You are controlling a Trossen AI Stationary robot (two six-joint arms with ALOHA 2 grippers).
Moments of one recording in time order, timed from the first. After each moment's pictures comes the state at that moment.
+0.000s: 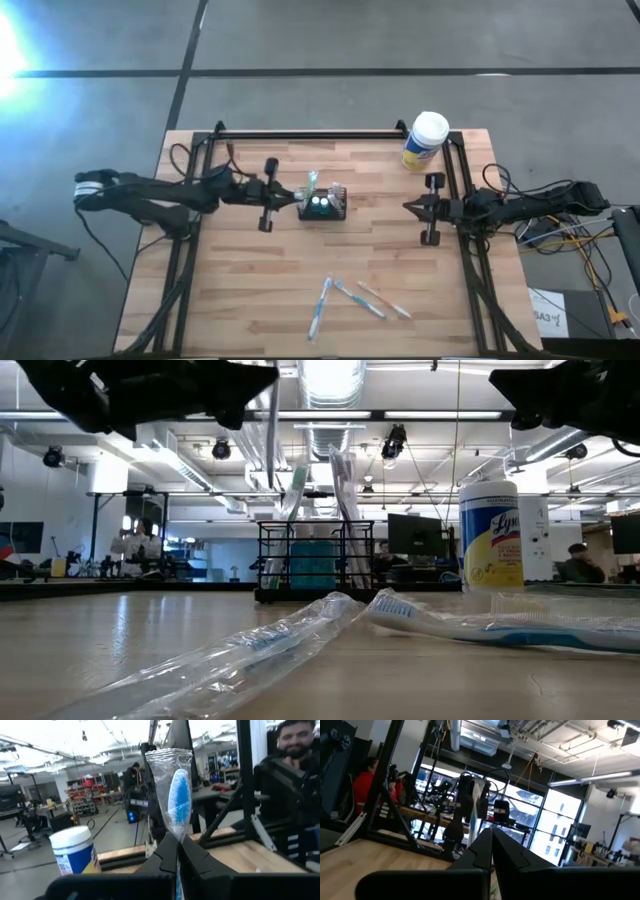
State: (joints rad) left arm 0.16 1.14 0.47 0.88 0.27 0.14; right arm 0.08 0.53 0.02 0.84 0.08 -0.34
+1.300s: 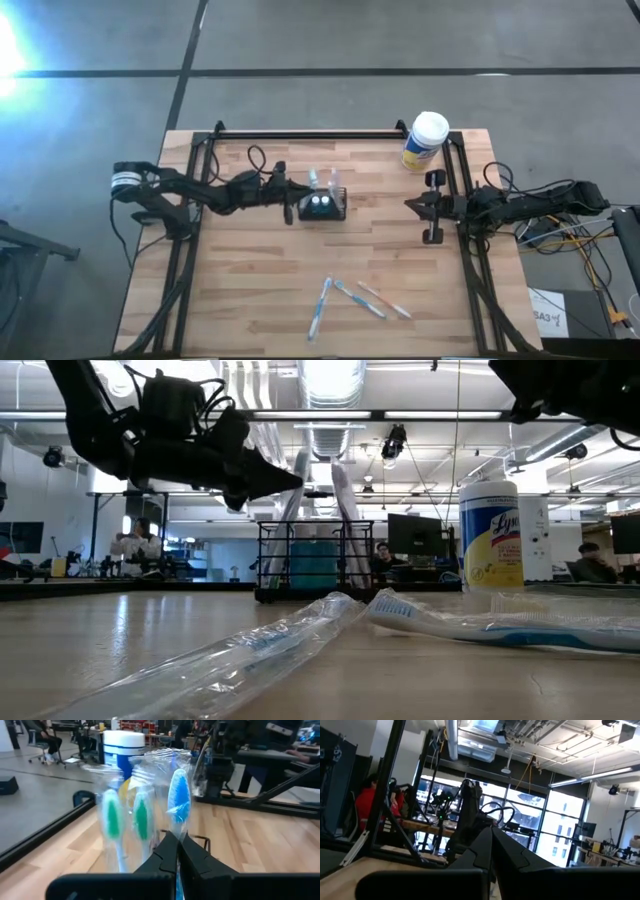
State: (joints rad) left arm 0.22 1.49 0.45 1.00 0.02 -0.08; right arm 0.08 0.53 0.06 0.84 0.08 -0.26
